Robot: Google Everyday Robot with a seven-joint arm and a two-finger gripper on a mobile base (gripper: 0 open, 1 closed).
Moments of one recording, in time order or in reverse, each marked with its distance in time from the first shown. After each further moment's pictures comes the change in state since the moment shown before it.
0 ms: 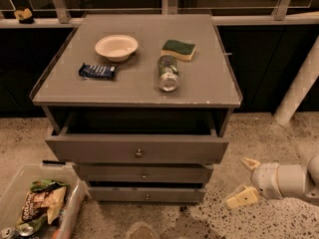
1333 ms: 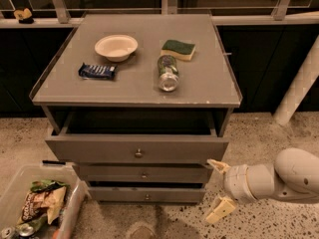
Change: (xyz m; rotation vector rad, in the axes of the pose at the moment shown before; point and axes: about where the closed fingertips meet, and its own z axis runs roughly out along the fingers) arm -0.040 0.078 0.042 -0.146 0.052 -0.312
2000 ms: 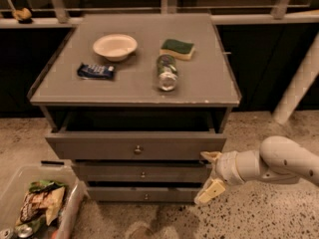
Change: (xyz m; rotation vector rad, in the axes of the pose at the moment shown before) arm 0.013 -0.063 0.032 0.031 -0.019 0.056
